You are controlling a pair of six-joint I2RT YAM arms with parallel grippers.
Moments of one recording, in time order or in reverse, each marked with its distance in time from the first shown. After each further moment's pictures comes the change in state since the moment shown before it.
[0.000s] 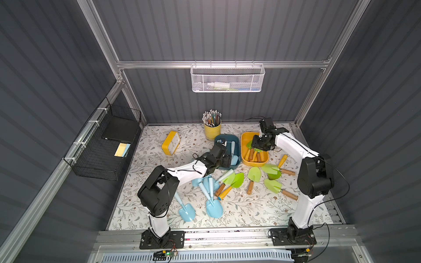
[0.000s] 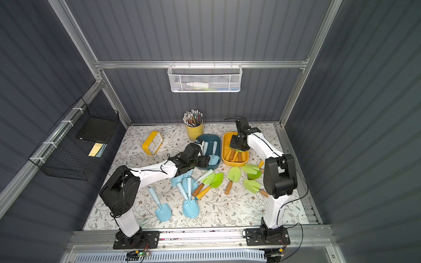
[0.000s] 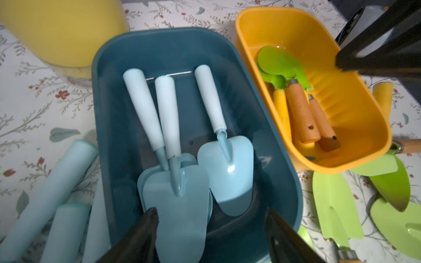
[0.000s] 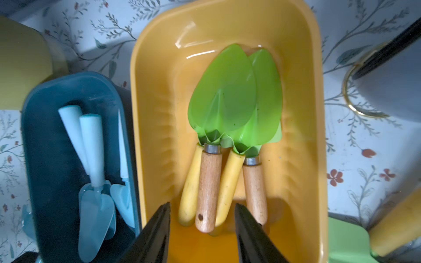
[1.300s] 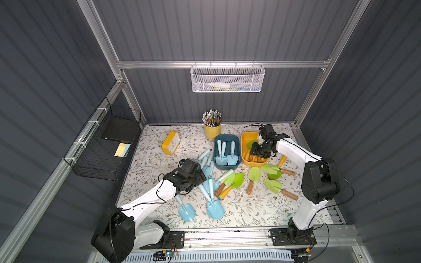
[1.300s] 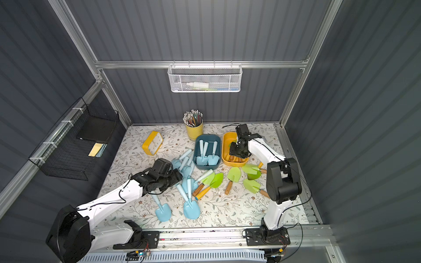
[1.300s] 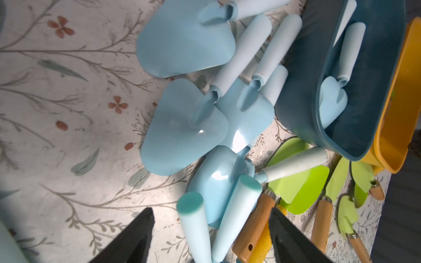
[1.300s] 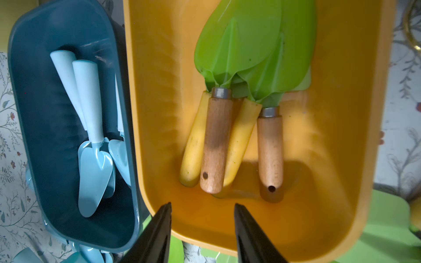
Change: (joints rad) left arm 0.145 -0.565 -0.394 -0.452 0.085 -0.679; right arm 0.018 -0.066 -0.159 0.009 -0.103 -0.016
